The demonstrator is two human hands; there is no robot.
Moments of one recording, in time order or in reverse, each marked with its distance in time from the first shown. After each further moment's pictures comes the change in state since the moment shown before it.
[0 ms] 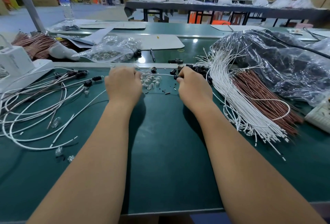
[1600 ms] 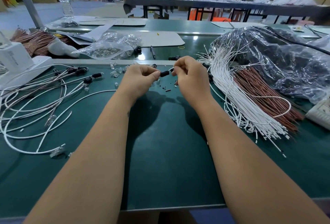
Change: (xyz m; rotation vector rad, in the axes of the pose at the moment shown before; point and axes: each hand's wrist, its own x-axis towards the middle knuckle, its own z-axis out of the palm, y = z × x) left_hand -0.003 0.015 0.000 -0.857 -0.351 -0.096; right_hand -0.003 -0.009 -0.003 0.485 0.117 -0.068
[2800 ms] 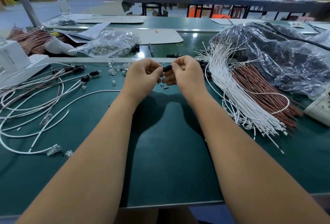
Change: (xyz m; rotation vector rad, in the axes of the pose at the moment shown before) left_hand -0.003 0.004 0.014 0.051 0.045 0.155; right_hand 0.000 -0.007 0.007 0.399 -0.067 0.237
